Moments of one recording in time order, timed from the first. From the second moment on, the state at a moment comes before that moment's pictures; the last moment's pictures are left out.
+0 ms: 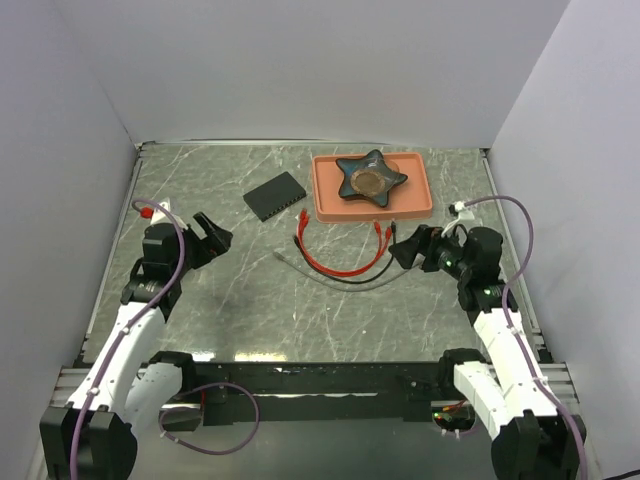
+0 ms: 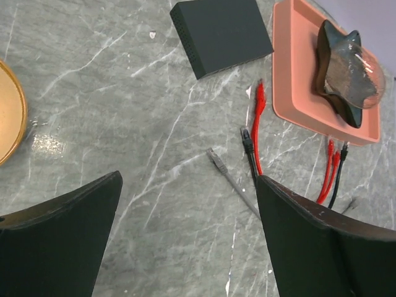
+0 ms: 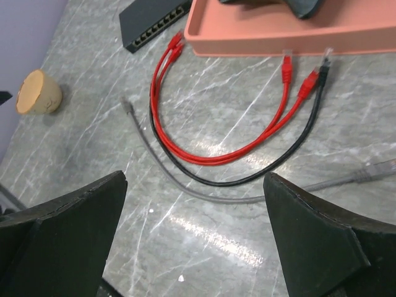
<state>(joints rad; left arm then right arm) -0.09 0.83 0.59 -0.20 0.07 -0.62 0.01 0.76 0.55 -0.16 -0.52 0.35</state>
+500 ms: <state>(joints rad) -0.09 0.81 0.48 -0.21 0.09 -0.75 0.53 1.11 0.77 -0.19 -0.27 0.26</state>
